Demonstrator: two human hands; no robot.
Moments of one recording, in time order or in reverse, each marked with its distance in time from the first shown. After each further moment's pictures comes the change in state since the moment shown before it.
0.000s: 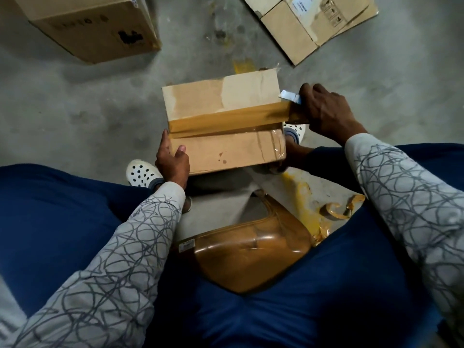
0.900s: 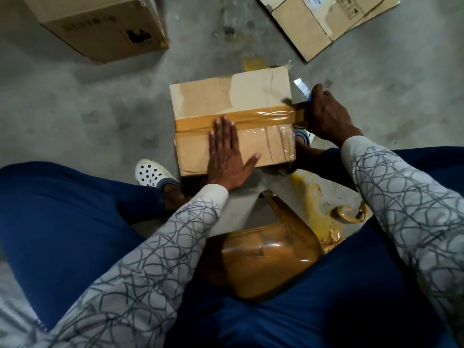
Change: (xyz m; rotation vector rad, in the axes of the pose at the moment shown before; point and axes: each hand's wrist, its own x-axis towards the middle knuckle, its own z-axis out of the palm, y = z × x) left_hand -0.043 0.008 0.069 0.994 -0.371 0.796; right_hand 0.024 0.006 0.063 0.368 -0.028 0.233
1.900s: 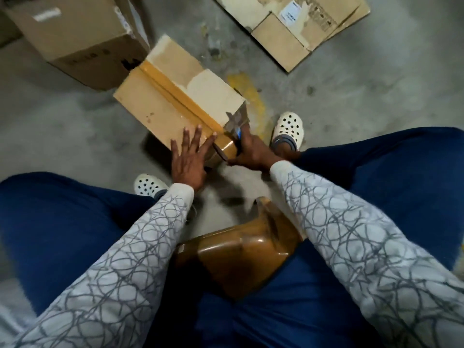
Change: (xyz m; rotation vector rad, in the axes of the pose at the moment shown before) left_hand -0.004 -0.039 -0.036 0.310 -0.043 0.006; right_hand -0.051 -0.117 0.032 0.503 -0.252 -0.016
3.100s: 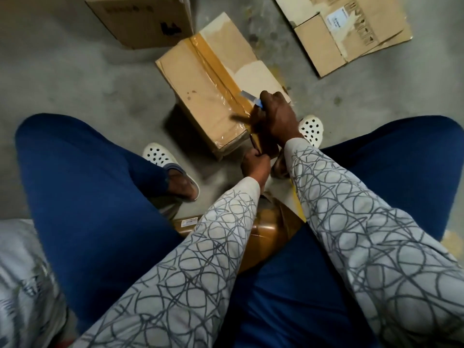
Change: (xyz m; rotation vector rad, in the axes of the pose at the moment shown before) left_hand -0.018 0.123 -0.007 -1.531 -0.107 -0.879; right_hand 0.032 -0.035 -0.013 -0.350 0.243 -0.245
